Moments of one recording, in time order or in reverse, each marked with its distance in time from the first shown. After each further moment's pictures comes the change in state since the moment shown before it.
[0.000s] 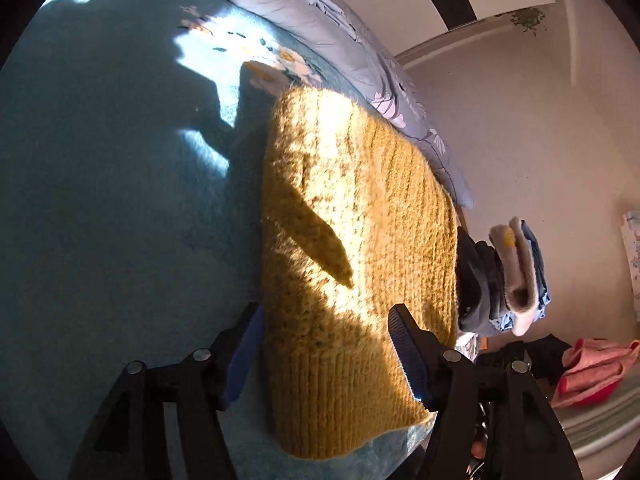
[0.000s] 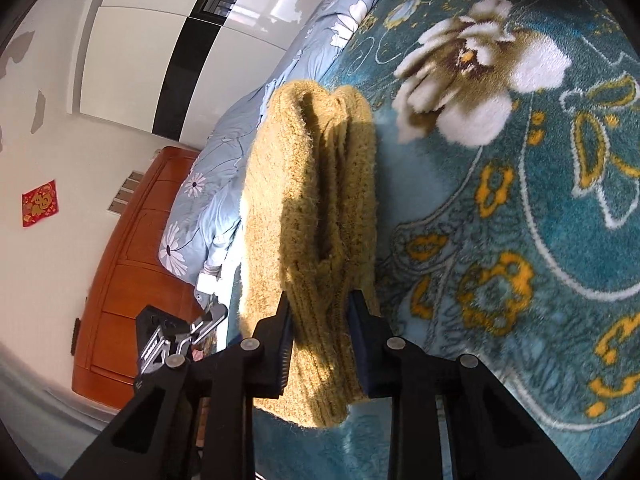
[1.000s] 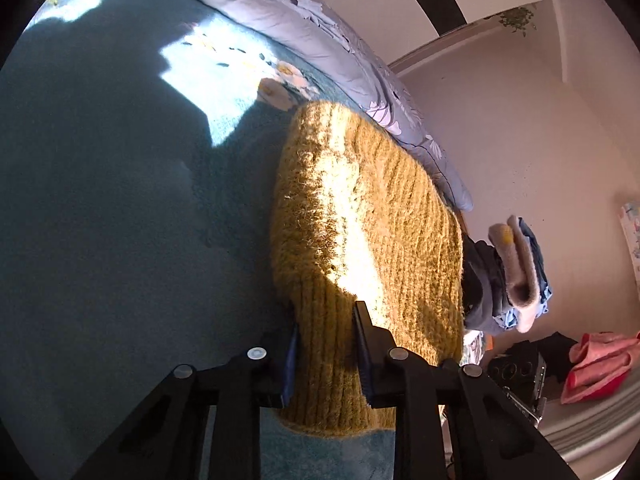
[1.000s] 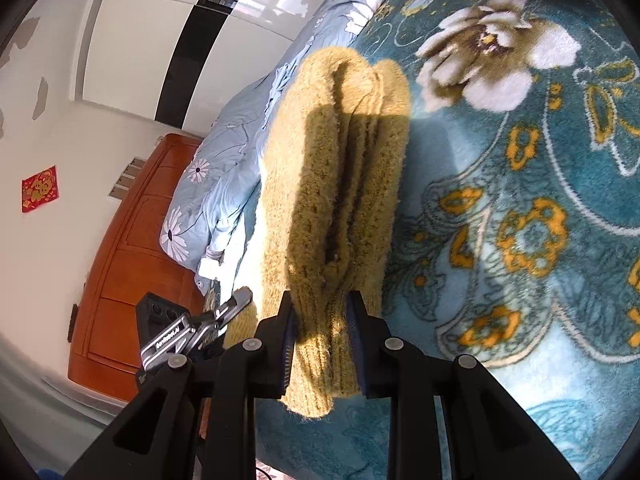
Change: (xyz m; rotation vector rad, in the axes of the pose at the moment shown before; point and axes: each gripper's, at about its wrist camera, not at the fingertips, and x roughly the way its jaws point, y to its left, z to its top) left arm -0.028 0.009 -0.006 0.063 -0.079 0.043; right arm 0.007 0.025 -0.021 -0.048 0.044 -0.017
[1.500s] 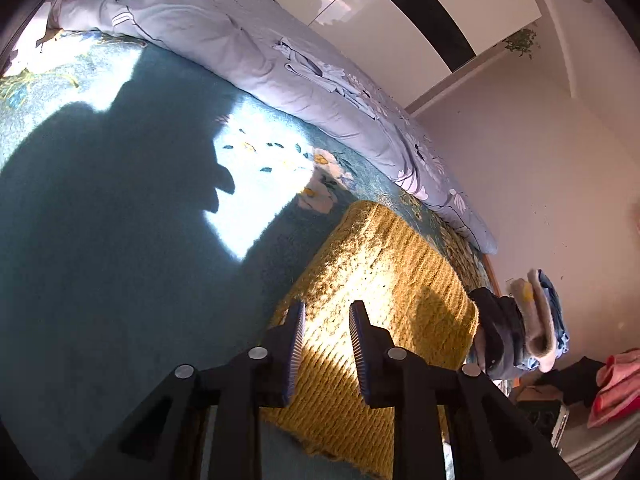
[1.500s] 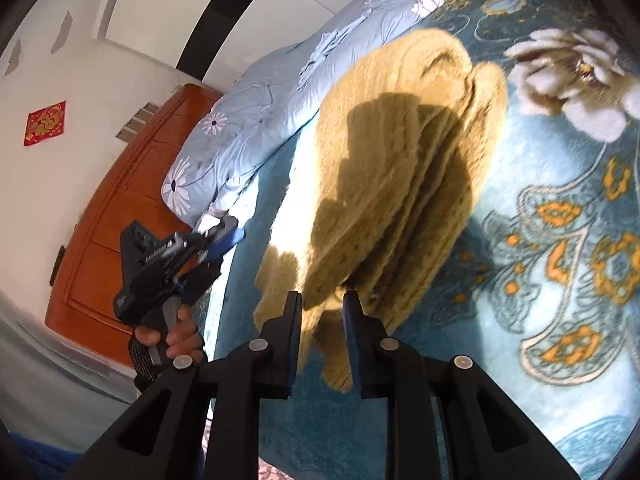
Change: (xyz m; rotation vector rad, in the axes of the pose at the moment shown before) left arm -0.034 0.032 0.037 -0.054 -0.119 0.074; right arm 0.023 0.037 0.013 -0.159 0.031 -0.053
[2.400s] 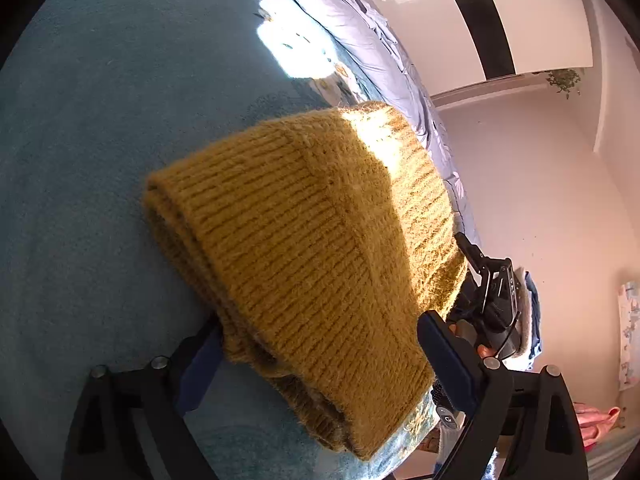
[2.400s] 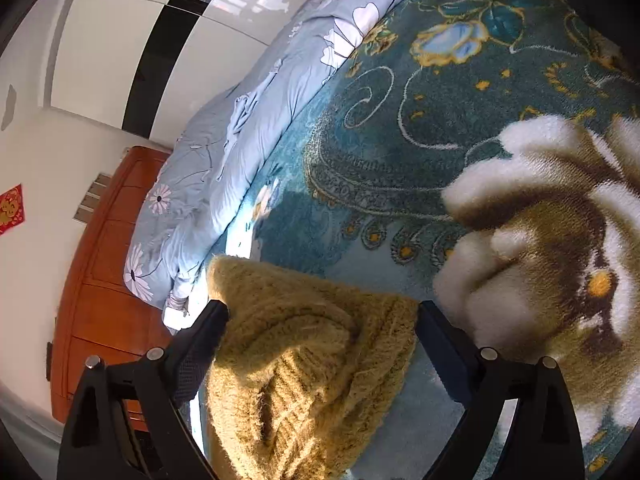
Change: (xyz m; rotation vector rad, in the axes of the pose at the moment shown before) left arm 0.046 -0.018 -0.076 -0.252 0.118 -0.083; right arm 0.048 -0.087 0.149 0.156 -0.022 -0.079
